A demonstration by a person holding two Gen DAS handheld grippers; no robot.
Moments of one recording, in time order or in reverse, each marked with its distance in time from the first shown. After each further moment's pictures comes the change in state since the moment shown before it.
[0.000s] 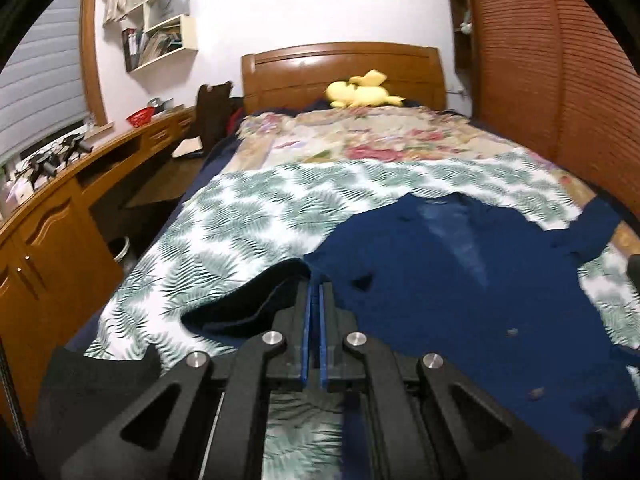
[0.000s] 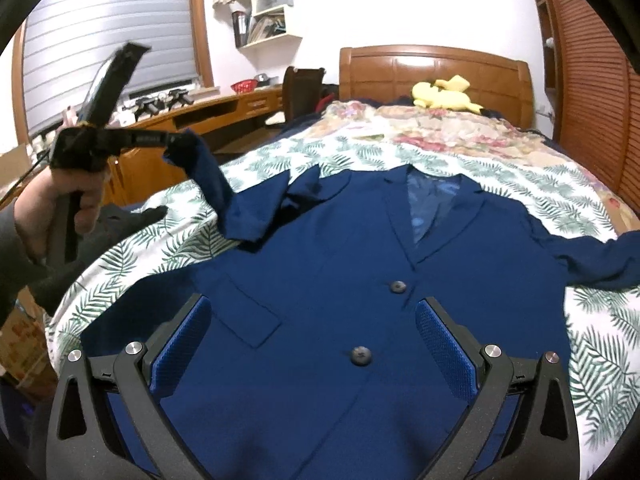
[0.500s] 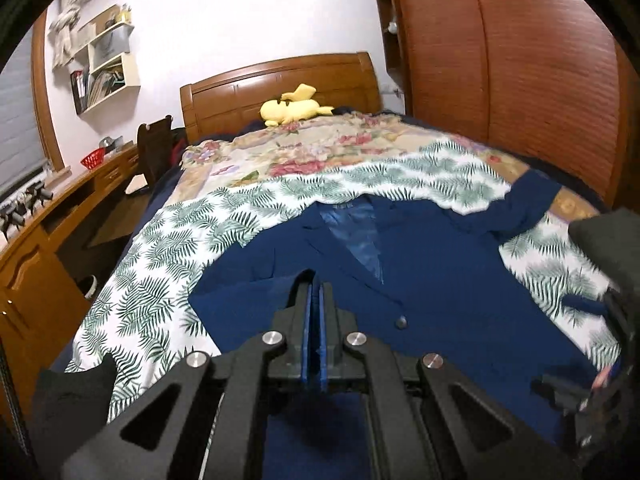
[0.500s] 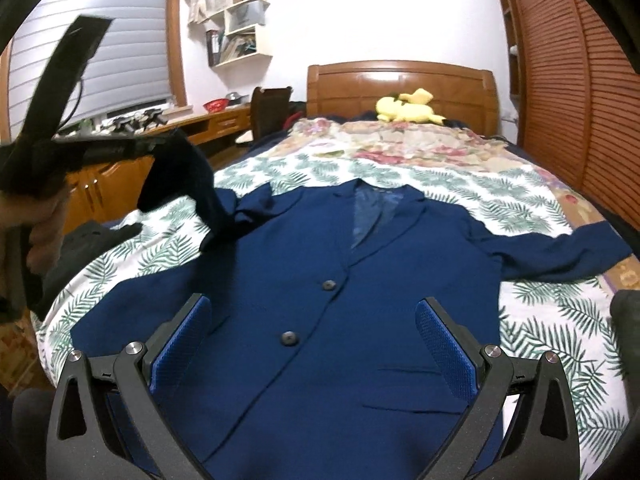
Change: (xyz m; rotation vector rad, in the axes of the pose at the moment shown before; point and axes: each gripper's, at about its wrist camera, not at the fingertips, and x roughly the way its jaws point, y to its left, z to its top) left arm -0.066 -0.122 -0.011 0.158 -0.032 -0.103; right arm -0.056 -0.047 -0.006 0.039 -0.059 -0.096
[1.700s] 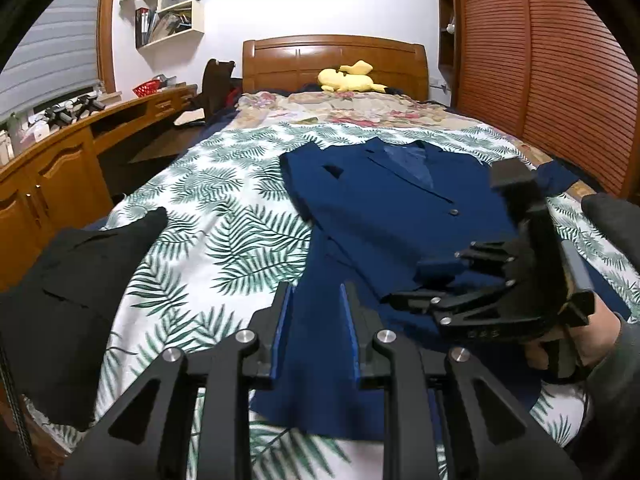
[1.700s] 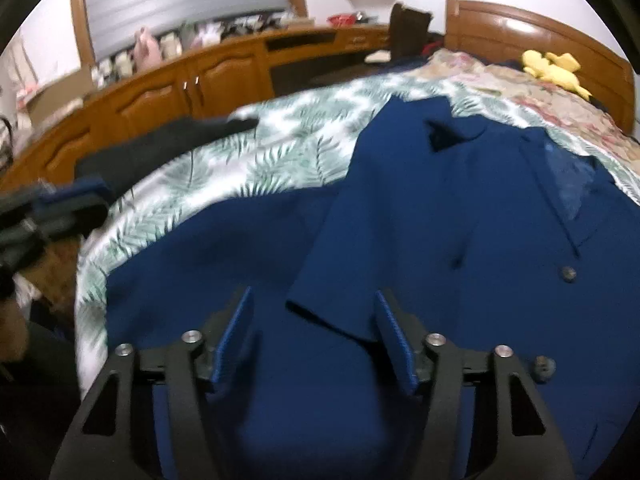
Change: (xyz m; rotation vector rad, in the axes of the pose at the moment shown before) left arm -0.072 0.081 -0.177 -0.206 0.044 0.063; right arm 0.143 0.149 -0.041 -0.237 0.303 0.395
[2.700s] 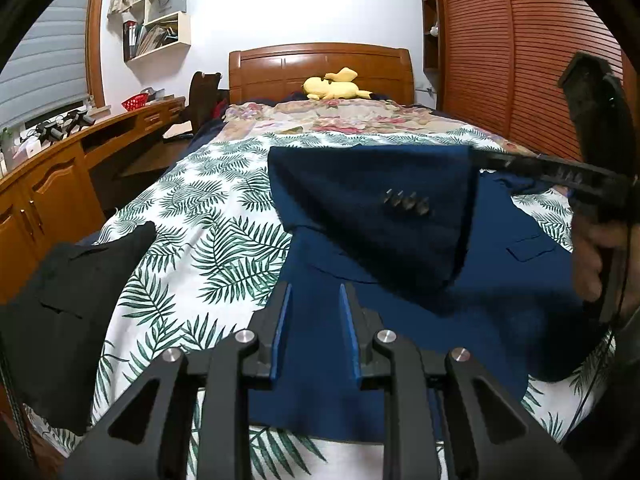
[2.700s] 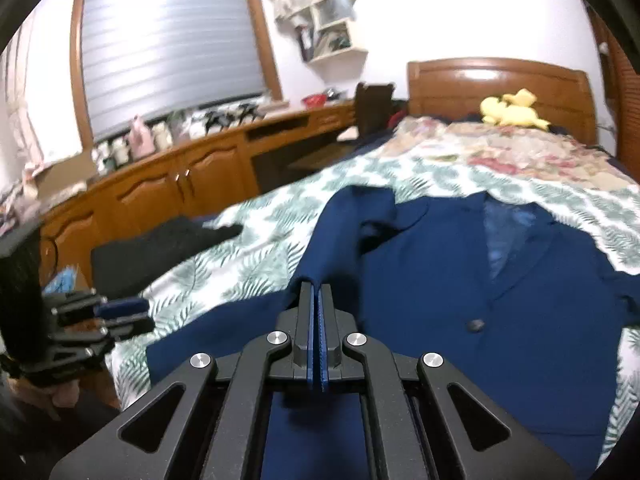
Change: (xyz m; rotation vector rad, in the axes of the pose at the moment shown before) left arm -0.009 -0.018 0.002 0.037 -0.030 -0.037; right arm -0.129 -0.040 0.020 0.111 -0.331 -0.044
